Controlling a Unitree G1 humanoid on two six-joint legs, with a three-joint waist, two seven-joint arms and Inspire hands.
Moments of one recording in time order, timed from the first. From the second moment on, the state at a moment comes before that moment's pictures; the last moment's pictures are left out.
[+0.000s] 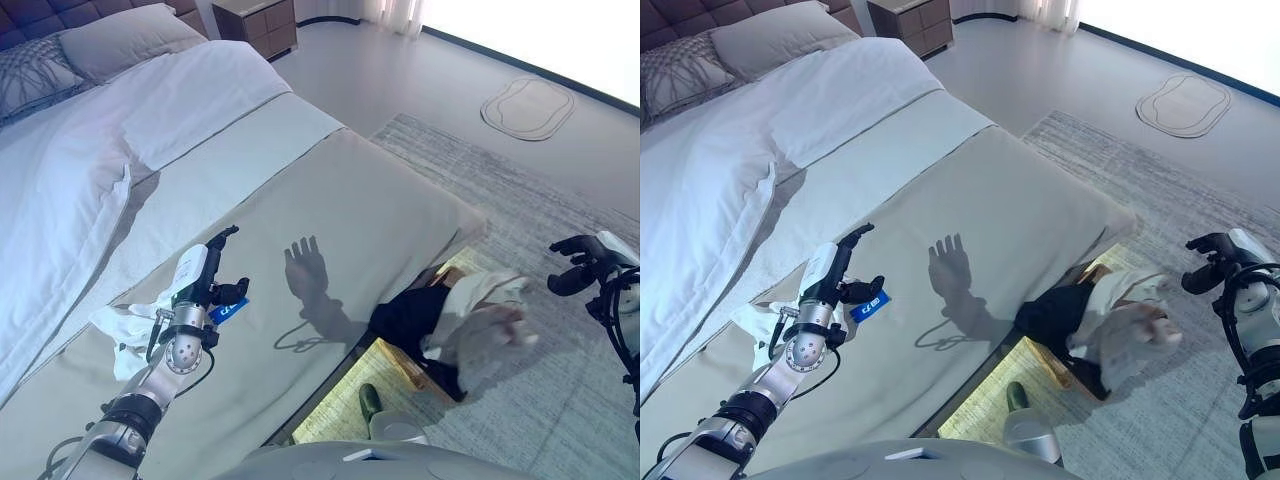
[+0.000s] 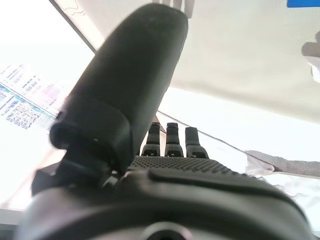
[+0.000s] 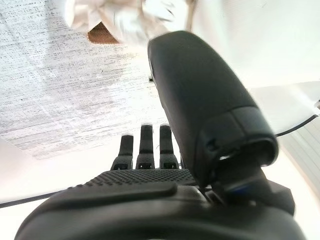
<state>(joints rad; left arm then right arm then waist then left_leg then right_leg) -0.13 0.52 -0.31 0.65 0.27 -0.40 0.46 -0.31 -0.96 0.10 0.77 -0.24 0.11 0.05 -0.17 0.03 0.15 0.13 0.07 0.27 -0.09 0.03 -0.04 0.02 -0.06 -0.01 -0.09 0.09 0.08</state>
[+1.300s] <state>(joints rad) -0.07 0.47 -0.30 0.65 0.28 -0.33 0.55 -0.72 -0.85 0.45 0.57 -0.35 0.15 -0.06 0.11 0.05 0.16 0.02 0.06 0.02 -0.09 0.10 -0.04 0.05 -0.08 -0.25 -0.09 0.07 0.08</state>
